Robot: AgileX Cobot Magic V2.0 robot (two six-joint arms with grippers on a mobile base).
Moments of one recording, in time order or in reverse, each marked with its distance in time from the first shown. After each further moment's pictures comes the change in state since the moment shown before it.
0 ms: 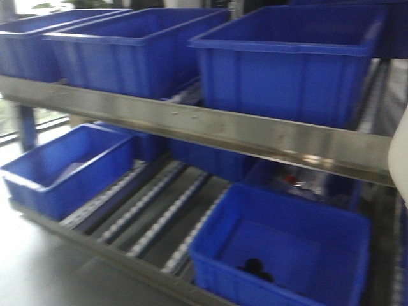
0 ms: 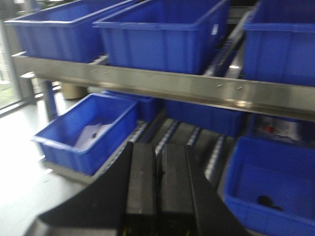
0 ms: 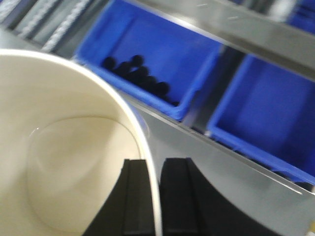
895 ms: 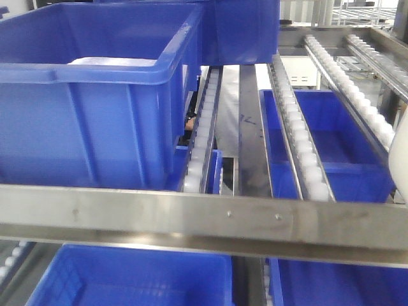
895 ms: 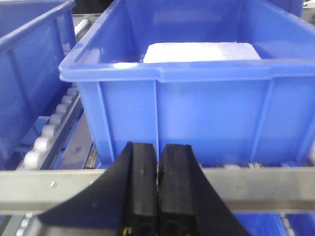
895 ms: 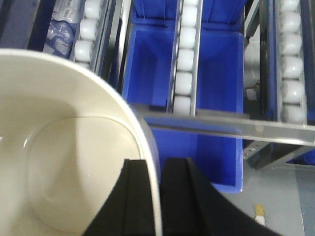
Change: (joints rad) left arm 0.000 0.000 0.000 0.000 0.000 0.000; right arm 0.000 0.000 0.000 0.000 0.000 0.000
